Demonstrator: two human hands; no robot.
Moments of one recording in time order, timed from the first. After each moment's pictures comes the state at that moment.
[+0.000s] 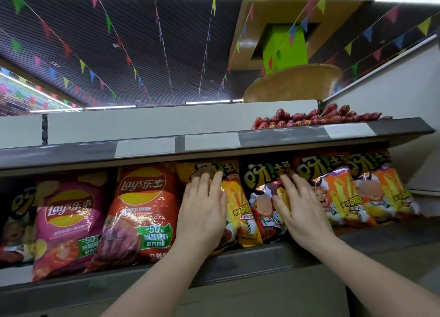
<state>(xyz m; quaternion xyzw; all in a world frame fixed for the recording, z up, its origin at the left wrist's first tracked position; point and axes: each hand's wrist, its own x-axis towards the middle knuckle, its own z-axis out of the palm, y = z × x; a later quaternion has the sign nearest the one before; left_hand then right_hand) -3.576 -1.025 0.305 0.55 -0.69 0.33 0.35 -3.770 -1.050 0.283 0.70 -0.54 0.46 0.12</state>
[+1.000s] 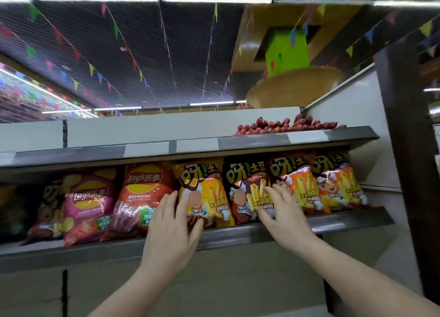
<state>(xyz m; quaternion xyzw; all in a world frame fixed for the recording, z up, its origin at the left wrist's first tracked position) -3.571 -0.934 0.261 0.59 -0.66 0.25 0.38 -3.790 -0.973 0.272 0.73 -0.52 0.44 0.03</state>
